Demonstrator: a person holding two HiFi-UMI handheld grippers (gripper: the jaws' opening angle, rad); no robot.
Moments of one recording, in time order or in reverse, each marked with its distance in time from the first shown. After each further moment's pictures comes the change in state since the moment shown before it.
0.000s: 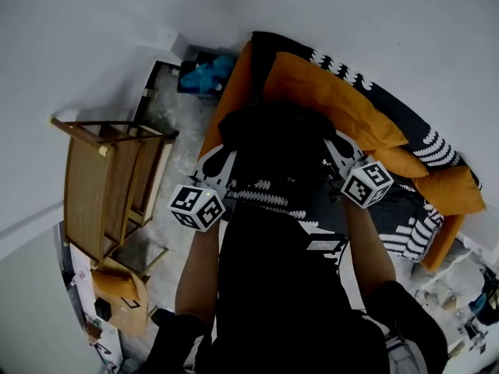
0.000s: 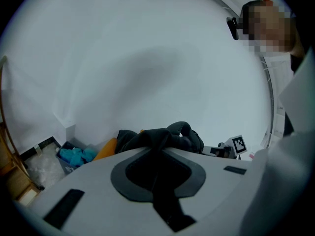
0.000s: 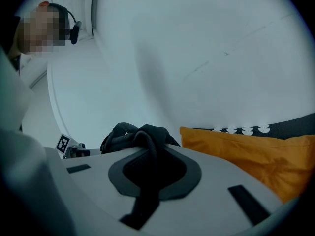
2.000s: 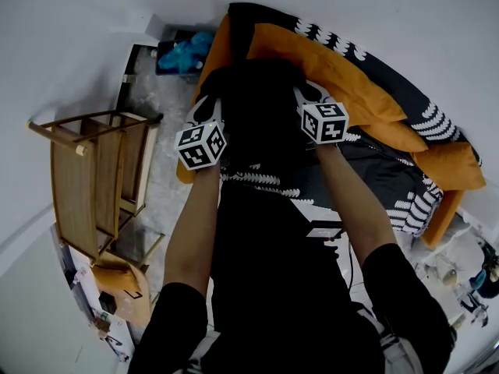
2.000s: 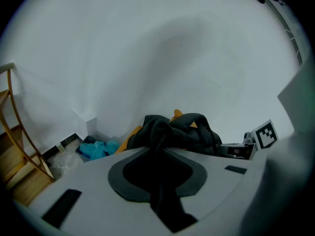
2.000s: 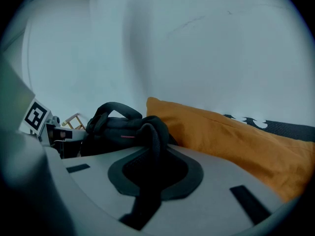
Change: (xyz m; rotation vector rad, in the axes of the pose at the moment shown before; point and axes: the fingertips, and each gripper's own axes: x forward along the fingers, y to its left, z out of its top) left arm 0.102 0.100 -0.057 0.023 0.118 0.301; right arm 0.097 -0.107 -0.067 -0.155 0.202 -0.292
